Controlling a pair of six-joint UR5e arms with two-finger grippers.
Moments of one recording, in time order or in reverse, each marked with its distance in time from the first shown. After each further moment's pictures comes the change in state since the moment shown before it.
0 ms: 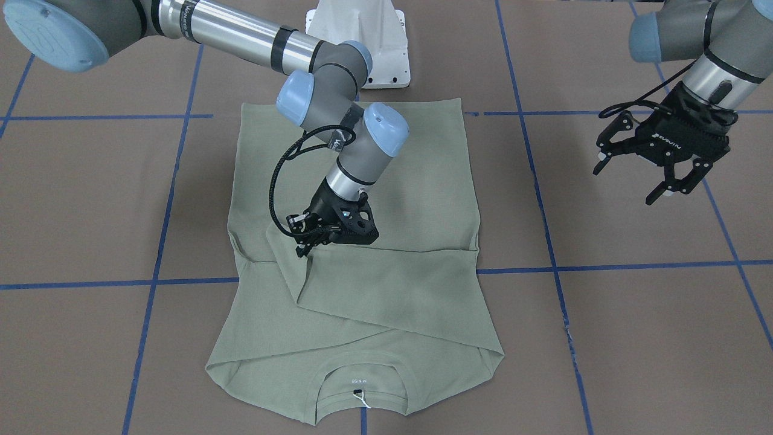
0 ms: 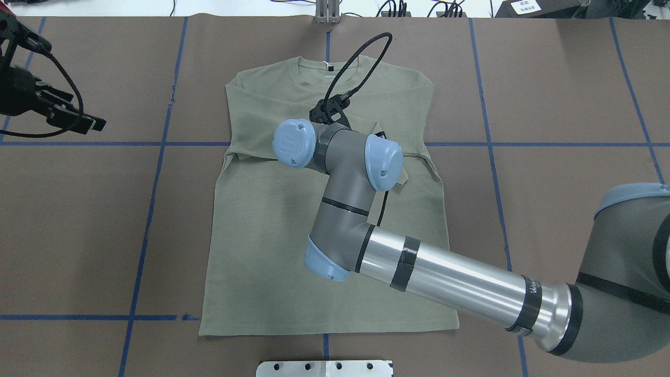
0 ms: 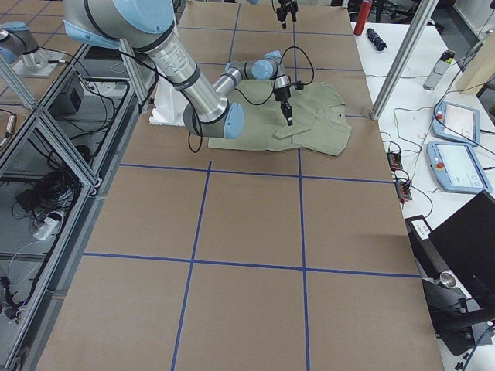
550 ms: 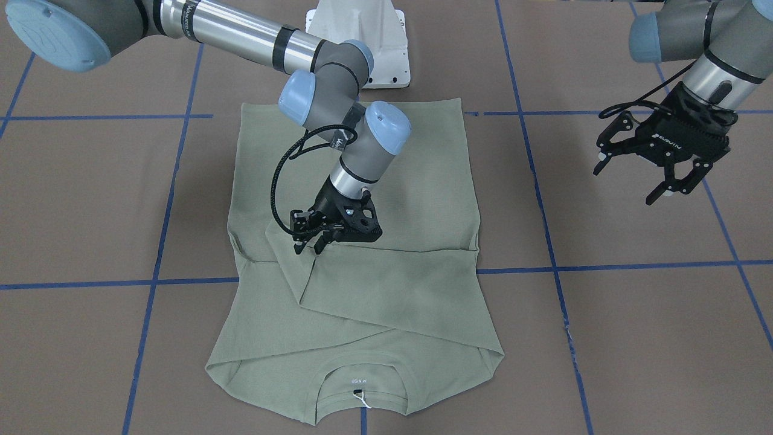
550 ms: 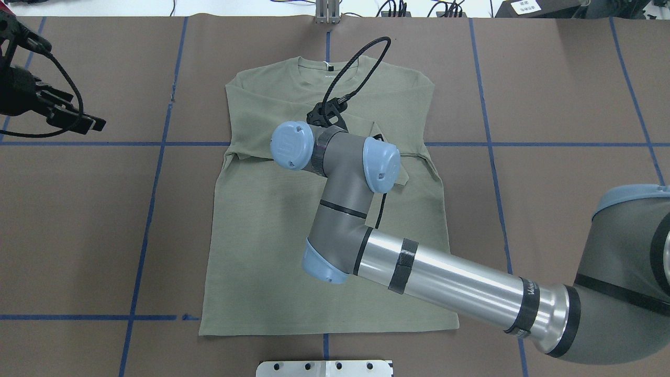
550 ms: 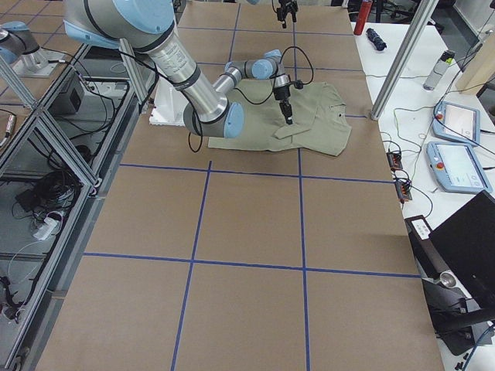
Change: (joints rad) left arm 0.000 0.001 0.001 0.000 0.000 0.001; right arm -0.019 0.009 -0.022 0.010 0.012 0.011
